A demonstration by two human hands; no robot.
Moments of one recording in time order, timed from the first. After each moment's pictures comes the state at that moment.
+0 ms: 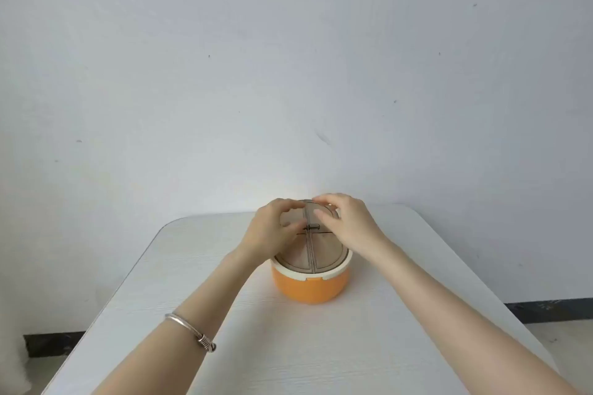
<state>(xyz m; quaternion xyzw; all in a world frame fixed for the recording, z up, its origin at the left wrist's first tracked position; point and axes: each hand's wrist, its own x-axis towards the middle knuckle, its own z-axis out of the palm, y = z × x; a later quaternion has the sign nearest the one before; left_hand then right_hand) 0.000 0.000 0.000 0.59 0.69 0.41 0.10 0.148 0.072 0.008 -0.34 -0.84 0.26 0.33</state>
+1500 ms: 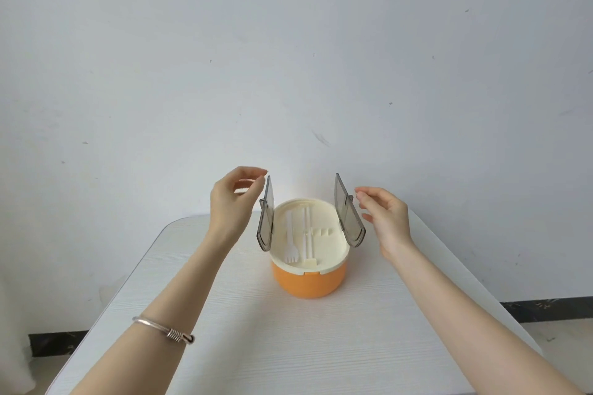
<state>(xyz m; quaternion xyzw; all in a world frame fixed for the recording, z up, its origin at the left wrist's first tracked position) -0.020 -0.029 0.040 0.45 0.60 0.66 0.07 0.182 0.090 -0.003 -0.33 -0.56 0.51 0.57</state>
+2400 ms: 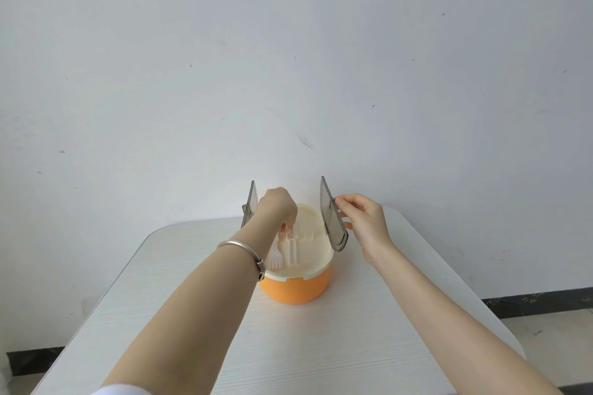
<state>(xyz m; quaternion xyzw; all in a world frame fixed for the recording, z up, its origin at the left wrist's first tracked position) 0.032 0.060 0.048 0.46 0.87 0.11 0.13 0.179 0.095 -0.006 -0.36 -0.60 0.51 0.51</state>
